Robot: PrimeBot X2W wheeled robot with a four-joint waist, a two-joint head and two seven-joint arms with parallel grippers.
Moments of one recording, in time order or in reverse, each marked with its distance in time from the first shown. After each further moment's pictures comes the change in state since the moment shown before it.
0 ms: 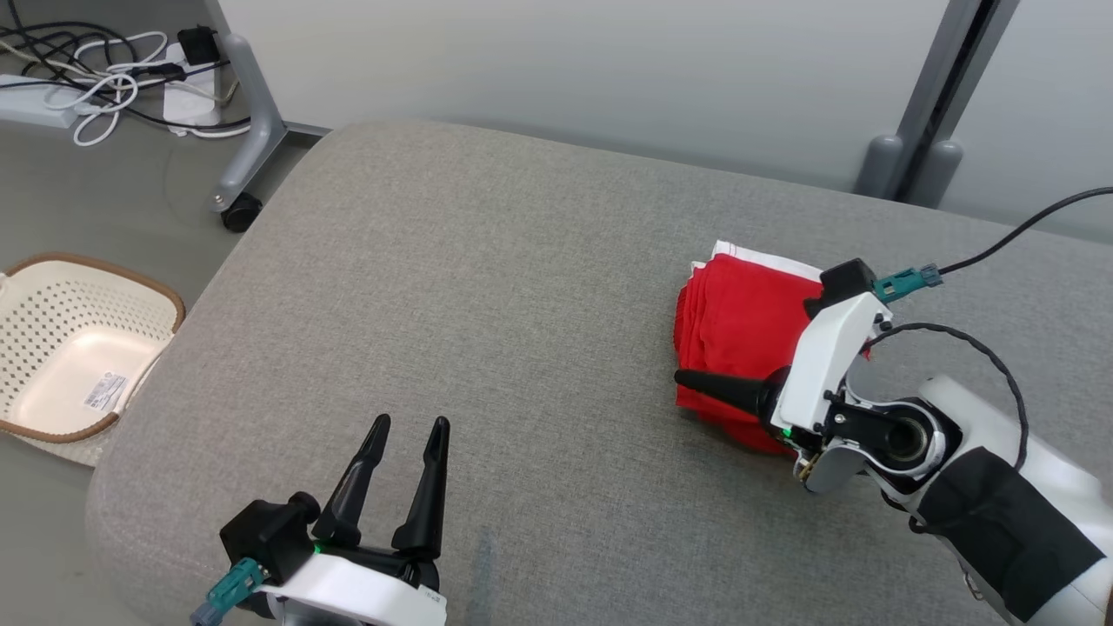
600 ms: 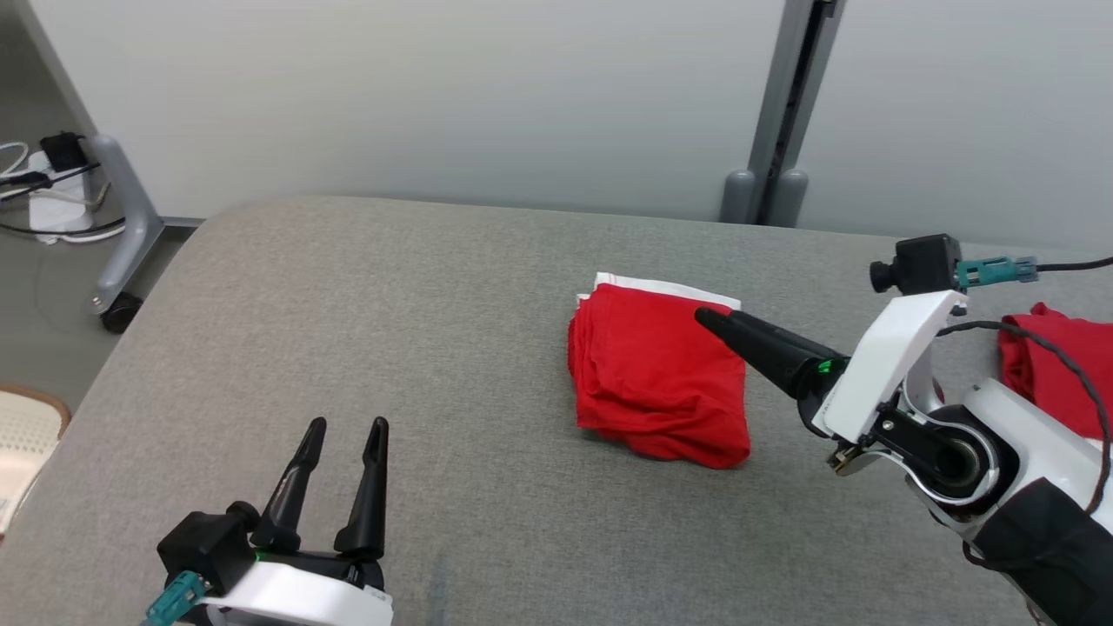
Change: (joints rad) left arm 0.038 0.027 0.094 -0.025 0.044 -0.005 0.000; right arm 0.100 -0.141 -0.075 -0.324 -0.152 0.000 -0.257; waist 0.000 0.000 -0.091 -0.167
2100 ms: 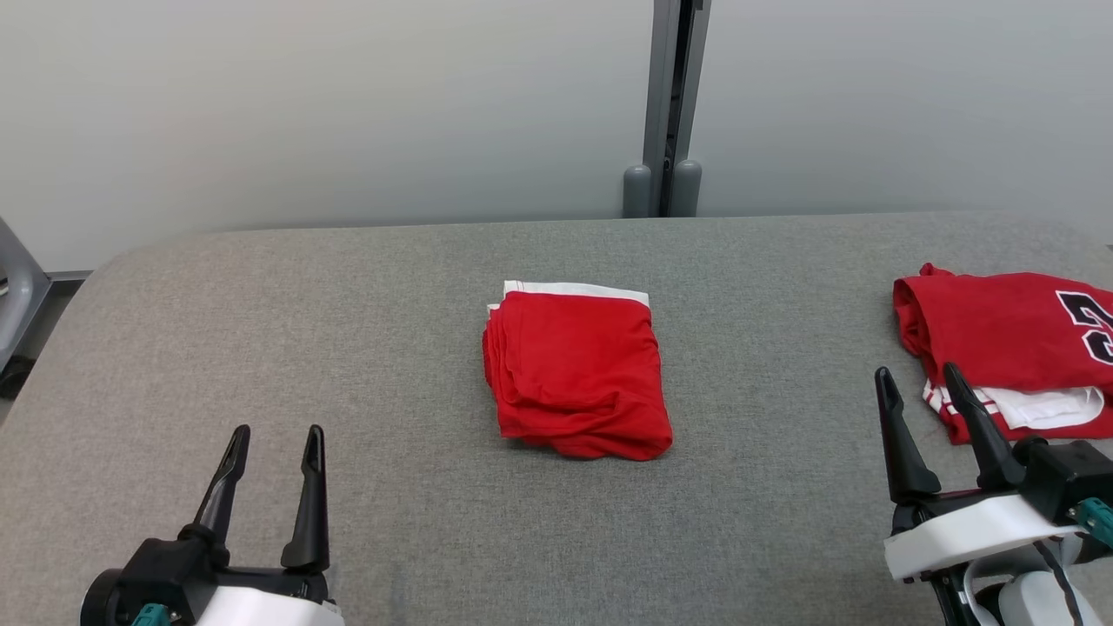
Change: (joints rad) left arm 0.077 -0.011 0.158 -0.118 0.255 0.052 0.000; right arm 0.548 0.307 -0.742 -0.061 -1.226 0.000 -0.487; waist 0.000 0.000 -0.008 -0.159
